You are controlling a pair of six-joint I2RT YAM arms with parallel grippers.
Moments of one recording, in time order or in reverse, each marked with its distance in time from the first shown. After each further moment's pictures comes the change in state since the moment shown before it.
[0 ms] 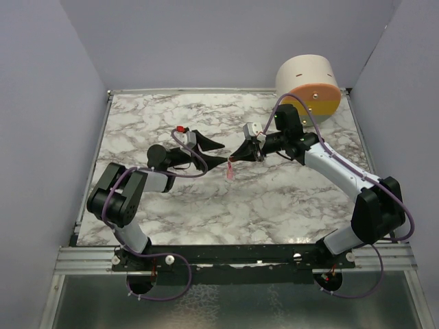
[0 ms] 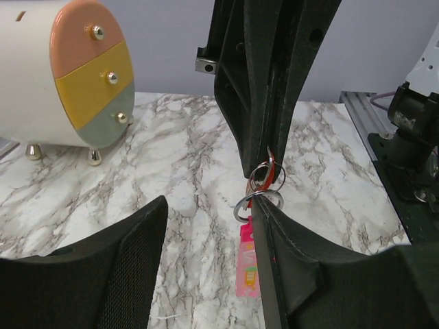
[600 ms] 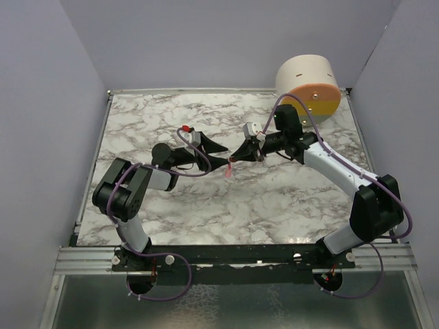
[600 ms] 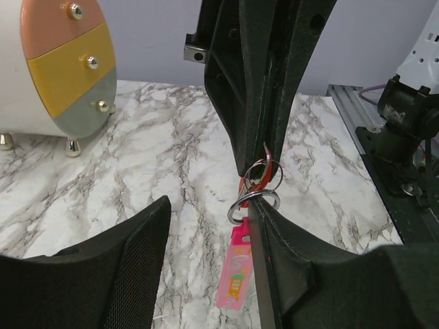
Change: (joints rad) left arm -0.019 0.065 0.037 0.000 0.024 -0.023; right arm -0.004 0.018 0.000 -0.001 -0.007 -0.006
